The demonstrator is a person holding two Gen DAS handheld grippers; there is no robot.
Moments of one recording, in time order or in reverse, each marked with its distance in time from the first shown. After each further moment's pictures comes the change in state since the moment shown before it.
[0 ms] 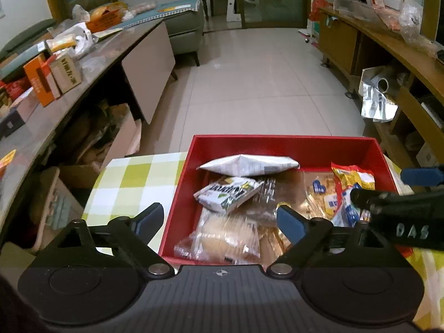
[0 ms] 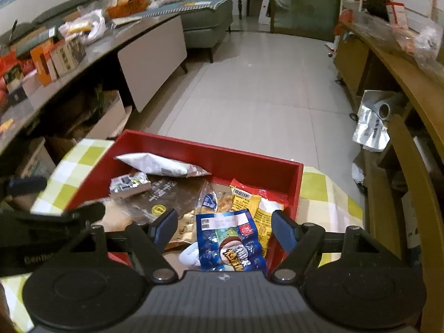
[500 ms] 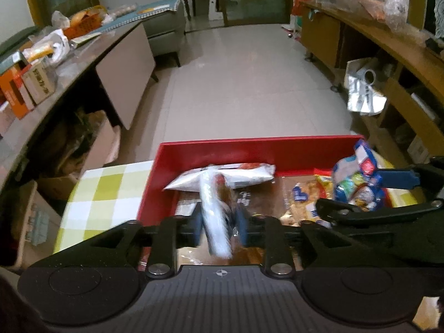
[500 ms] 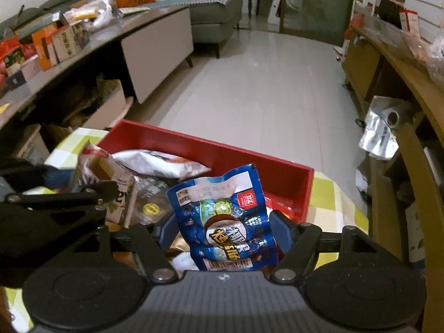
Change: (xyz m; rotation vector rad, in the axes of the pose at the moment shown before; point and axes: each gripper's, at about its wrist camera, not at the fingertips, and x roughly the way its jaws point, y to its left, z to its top) left arm 0.028 -0.029 0.011 0.053 -0.005 -0.030; right arm 0.039 0.004 0.002 -0.080 0.028 -0.027
